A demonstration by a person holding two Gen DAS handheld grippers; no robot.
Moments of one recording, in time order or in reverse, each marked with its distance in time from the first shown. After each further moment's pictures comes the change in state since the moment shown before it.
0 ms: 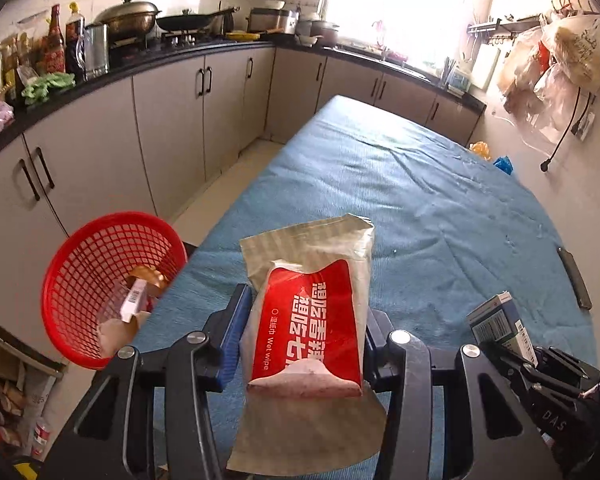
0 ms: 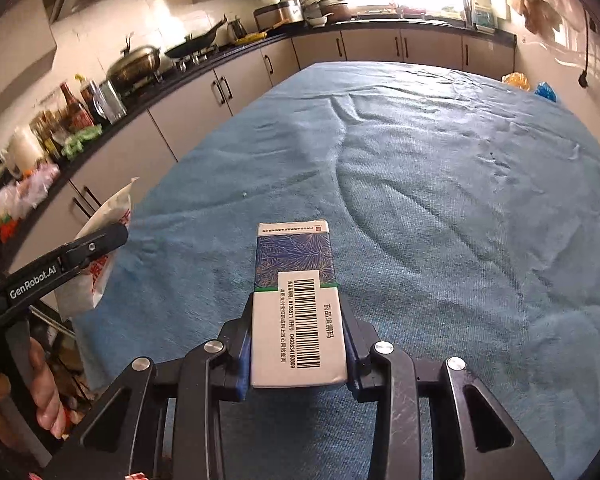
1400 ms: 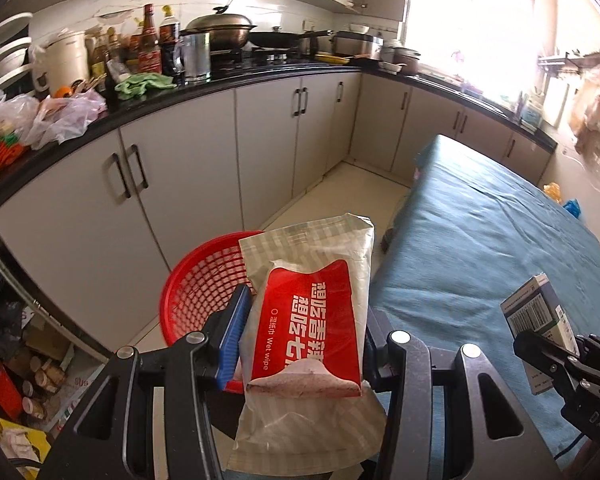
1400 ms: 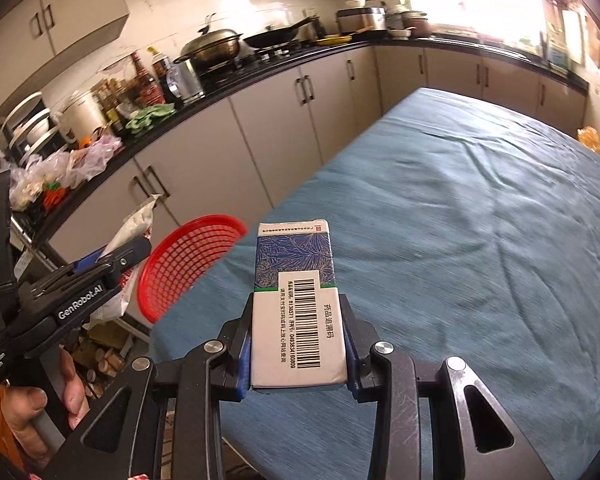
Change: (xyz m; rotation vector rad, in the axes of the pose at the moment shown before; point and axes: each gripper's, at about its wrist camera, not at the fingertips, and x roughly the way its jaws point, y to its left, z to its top) left arm -0.036 0.107 0.008 -0.122 -0.077 0.257; right arm 0.028 0.123 0.040 -0.200 0.013 0.157
